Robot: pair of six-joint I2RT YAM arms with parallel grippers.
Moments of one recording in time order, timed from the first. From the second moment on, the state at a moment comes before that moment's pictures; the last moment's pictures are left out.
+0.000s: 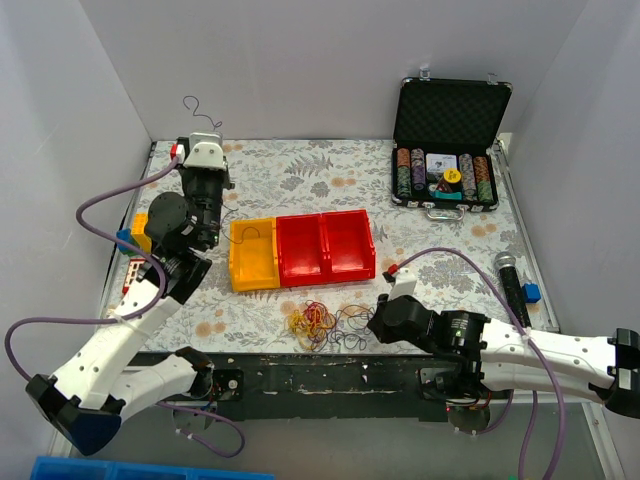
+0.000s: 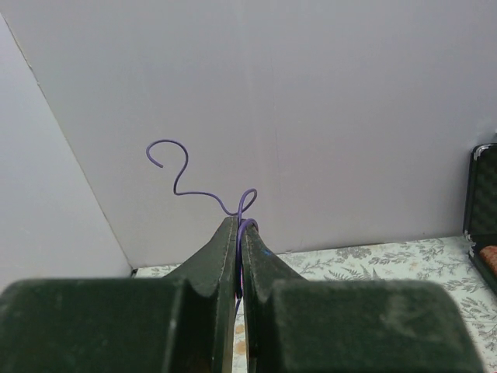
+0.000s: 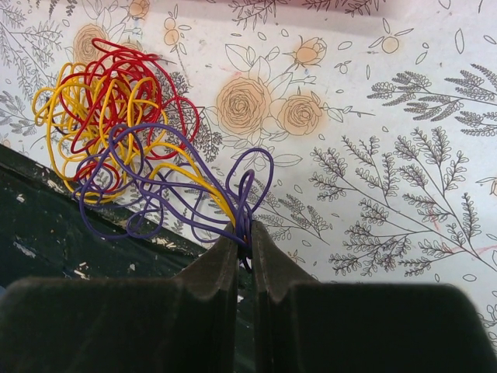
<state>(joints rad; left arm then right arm) -0.60 0.97 1.08 0.27 -0.52 0.36 1.27 0.79 0.45 -0.45 0.40 0.88</state>
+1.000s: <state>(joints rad) -0.52 1.23 0.84 0.01 -0.33 0.18 1.27 0.77 0.43 -0.43 0.40 0.89</state>
